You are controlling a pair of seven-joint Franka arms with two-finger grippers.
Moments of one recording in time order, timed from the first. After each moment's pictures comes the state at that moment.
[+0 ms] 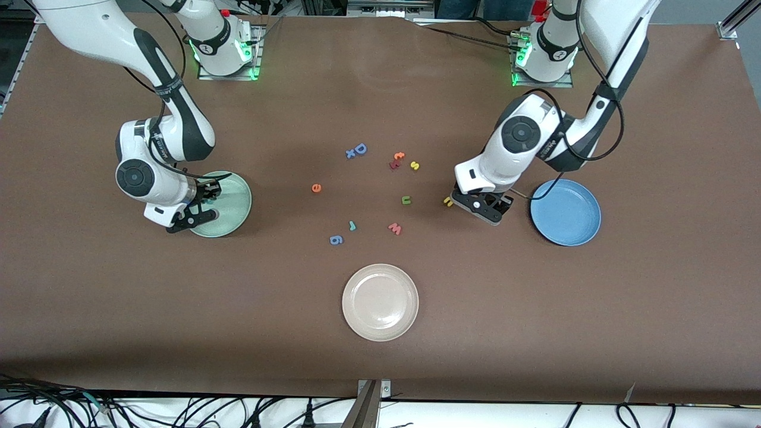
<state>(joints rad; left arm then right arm) -0.04 0.40 -0.47 -2.07 0.35 2.42 -0.23 -0.02 0.42 0.11 -2.16 -0.15 2.33 -0.17</state>
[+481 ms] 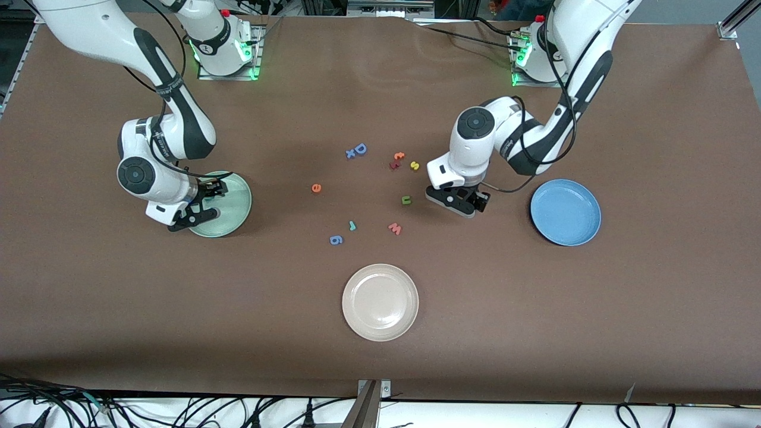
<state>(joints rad) -0.16 0.50 -0.40 -2.05 0.51 2.51 -0.40 -0.03 0.39 0.16 -2.13 -0.13 2.29 -0.14</state>
